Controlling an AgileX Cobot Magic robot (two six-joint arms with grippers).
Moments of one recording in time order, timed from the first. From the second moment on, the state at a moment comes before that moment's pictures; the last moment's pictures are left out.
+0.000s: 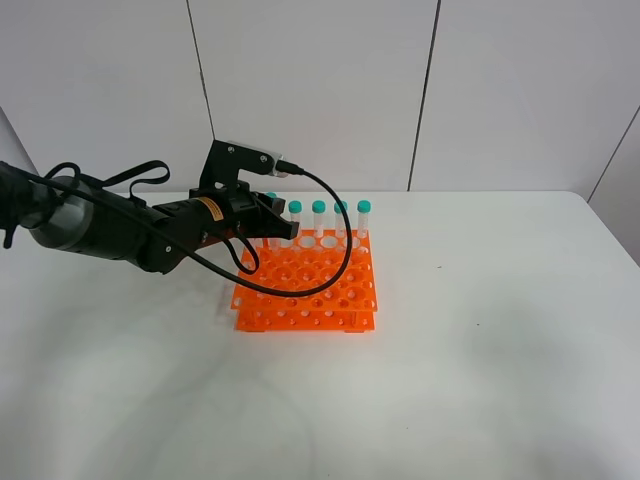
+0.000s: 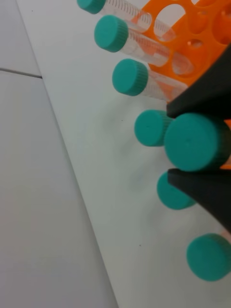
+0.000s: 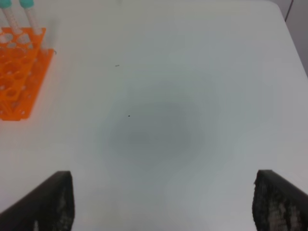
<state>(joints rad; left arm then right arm) -0.43 1.97 -0.99 0.00 -0.52 -0.06 -0.04 -0.01 -0.53 0.02 1.10 -0.09</state>
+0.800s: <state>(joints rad) -0.42 2.01 -0.99 0.00 -0.51 -0.07 -0.04 -0.01 -0.53 0.02 1.10 -0.09</state>
